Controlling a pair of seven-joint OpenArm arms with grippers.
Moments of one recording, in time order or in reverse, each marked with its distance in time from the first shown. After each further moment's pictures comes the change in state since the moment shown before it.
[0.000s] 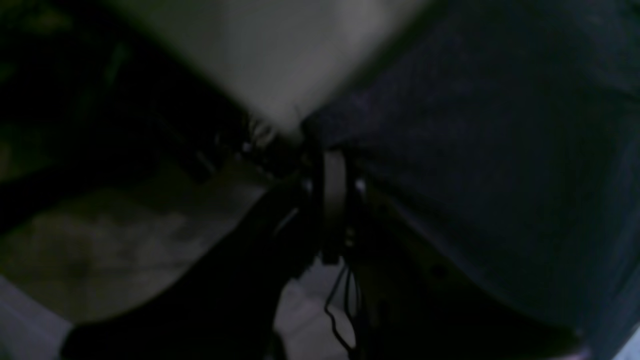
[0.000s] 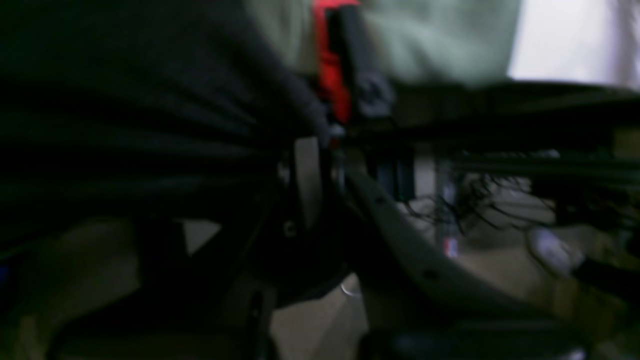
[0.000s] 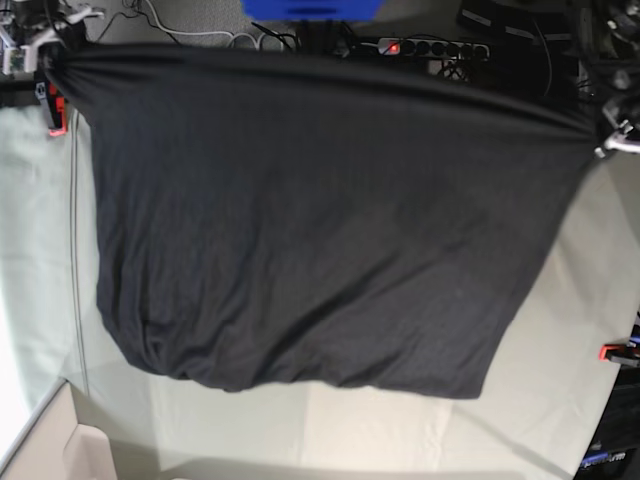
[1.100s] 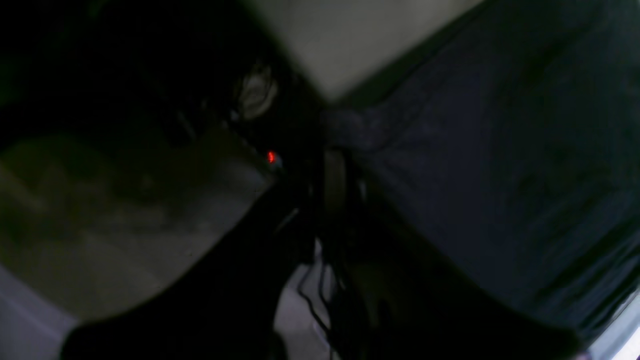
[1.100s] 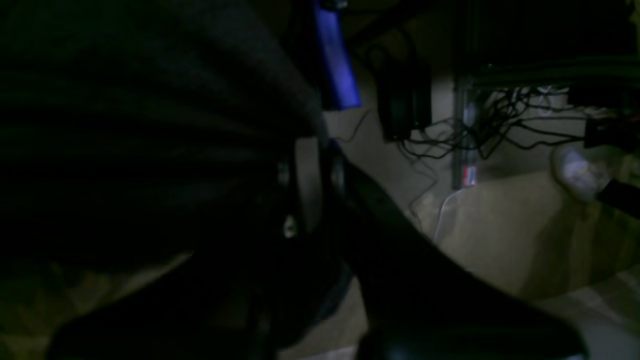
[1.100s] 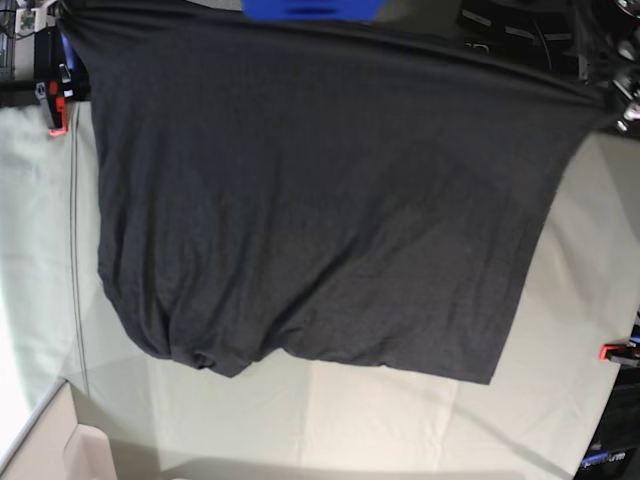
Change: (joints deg) left arm 3.3 1.0 -8.0 -7.8 -5.3 0.1 -0.5; right arm -2.1 -1.0 3.1 -9.2 -3.4 0.8 0.3
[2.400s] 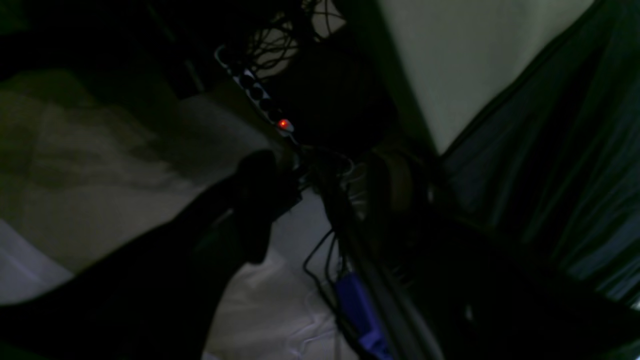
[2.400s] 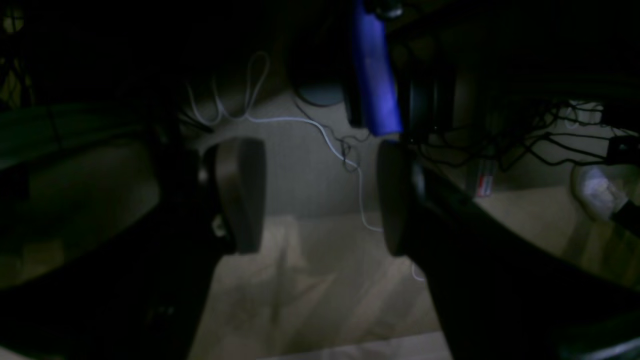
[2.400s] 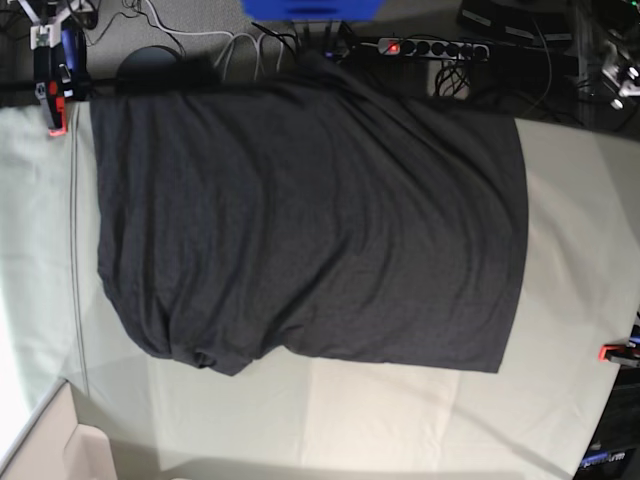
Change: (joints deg) left arm 0.5 -0.3 -0.8 -7.1 0.7 0.1 -1.1; right arm 3.9 4.1 -5.9 -5.7 -1.3 -1.2 -1.3
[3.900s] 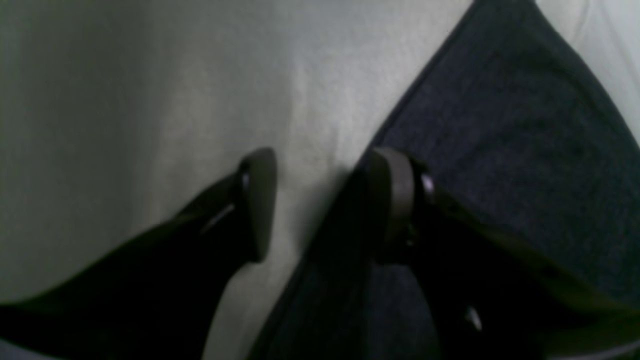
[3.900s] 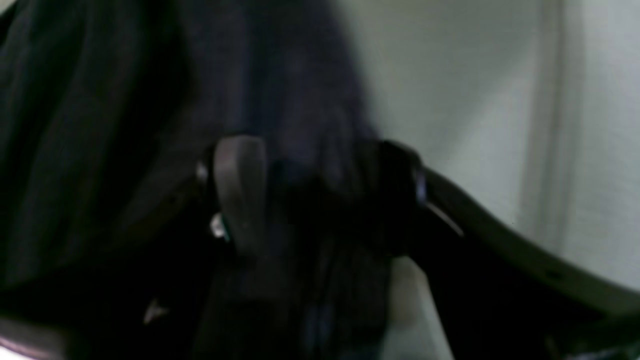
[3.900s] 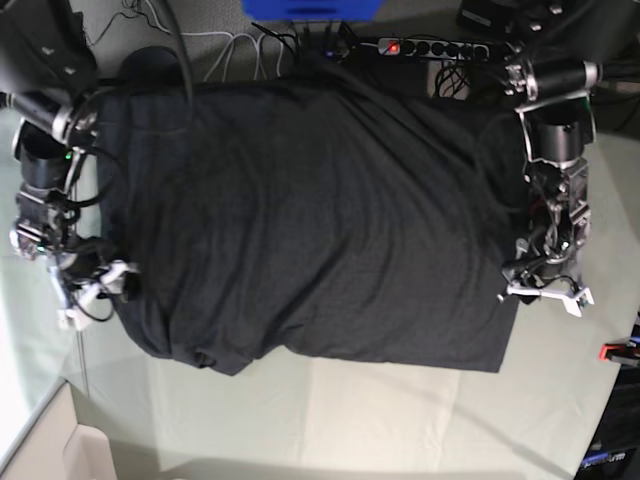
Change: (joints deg) left arm -42.6 -3.2 43.7 -59.1 16.6 0.2 -66.6; right arm 63.5 20.0 -23.2 -54.8 2.3 -0.9 0.6
